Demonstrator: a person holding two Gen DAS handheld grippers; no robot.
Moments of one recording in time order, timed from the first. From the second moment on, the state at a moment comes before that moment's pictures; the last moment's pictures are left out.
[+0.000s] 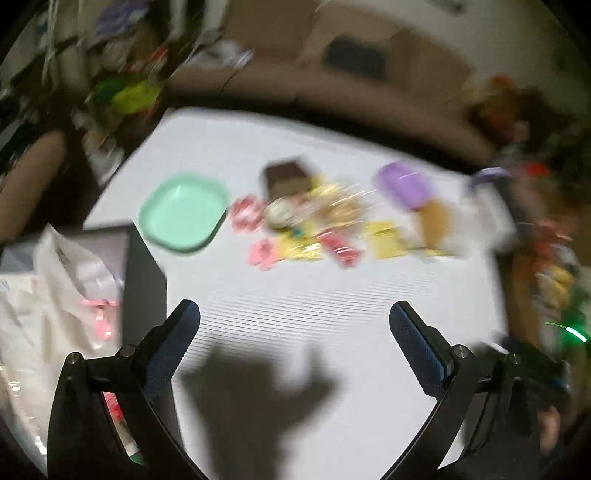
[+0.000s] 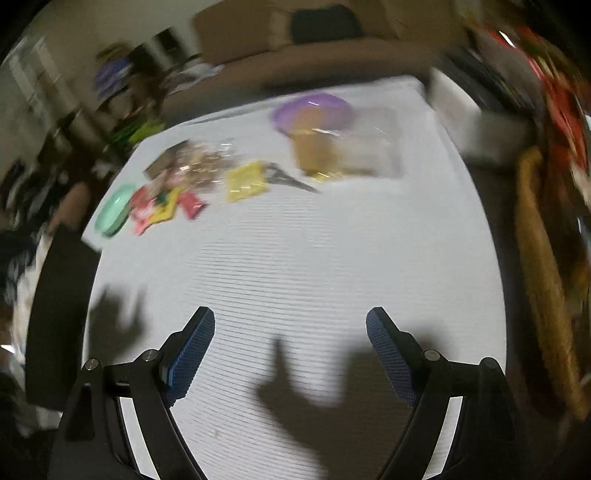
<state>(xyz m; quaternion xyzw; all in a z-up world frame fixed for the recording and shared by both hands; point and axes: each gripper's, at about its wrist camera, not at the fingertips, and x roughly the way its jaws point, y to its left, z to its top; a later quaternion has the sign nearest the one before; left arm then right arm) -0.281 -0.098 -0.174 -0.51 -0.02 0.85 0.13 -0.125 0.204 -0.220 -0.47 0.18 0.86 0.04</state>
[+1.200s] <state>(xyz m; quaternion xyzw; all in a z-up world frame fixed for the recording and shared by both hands) -0.243 -0.080 -0.188 -0.48 -0.08 0.86 0.13 -0.138 0.254 -0.201 -0.49 0.11 0.86 0.06</state>
